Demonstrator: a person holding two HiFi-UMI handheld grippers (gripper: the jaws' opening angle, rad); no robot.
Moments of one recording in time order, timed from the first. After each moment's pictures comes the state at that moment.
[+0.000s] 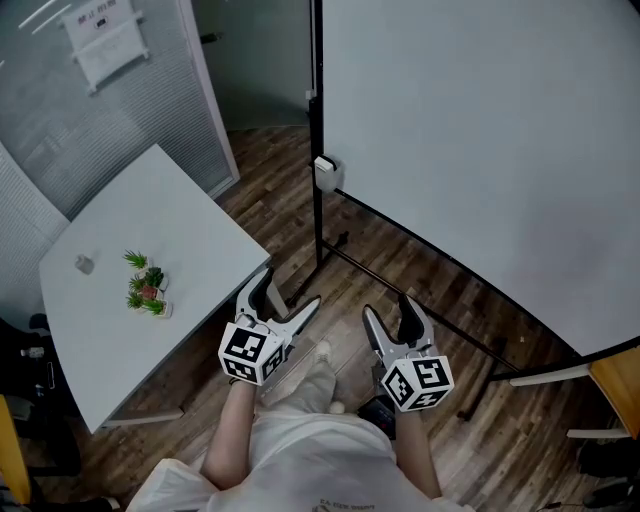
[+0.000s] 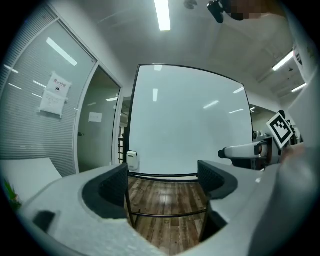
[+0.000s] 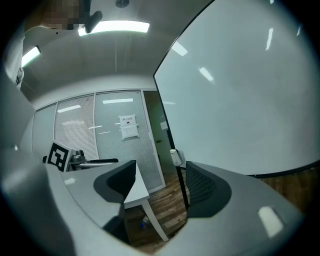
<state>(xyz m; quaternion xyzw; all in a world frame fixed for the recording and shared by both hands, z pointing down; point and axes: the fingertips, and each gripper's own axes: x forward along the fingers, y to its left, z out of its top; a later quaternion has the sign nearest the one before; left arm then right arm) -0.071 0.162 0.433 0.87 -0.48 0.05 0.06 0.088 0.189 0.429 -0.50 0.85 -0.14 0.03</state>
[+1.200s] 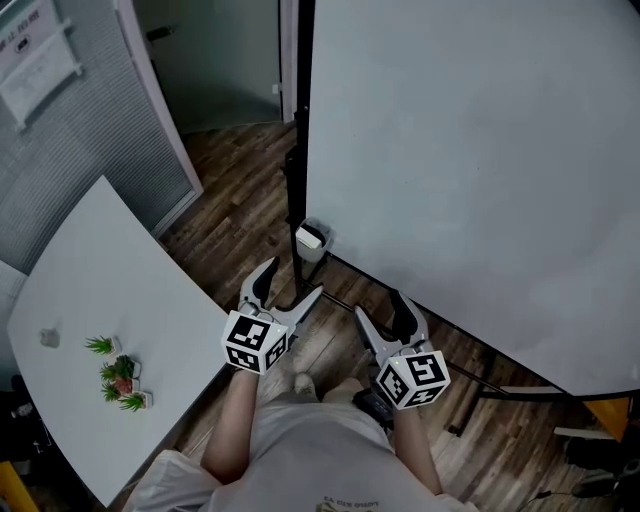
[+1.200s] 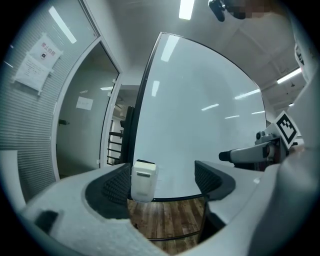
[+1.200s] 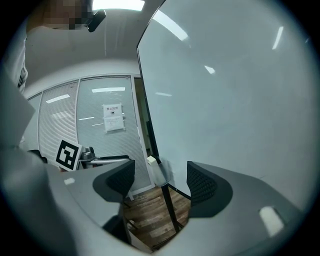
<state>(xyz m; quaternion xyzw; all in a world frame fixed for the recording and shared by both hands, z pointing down) -0.071 -0.128 0.462 0.90 -0.42 0.04 0.10 0.056 -0.073 0.447 -0.52 0.84 -0.15 -0.02</state>
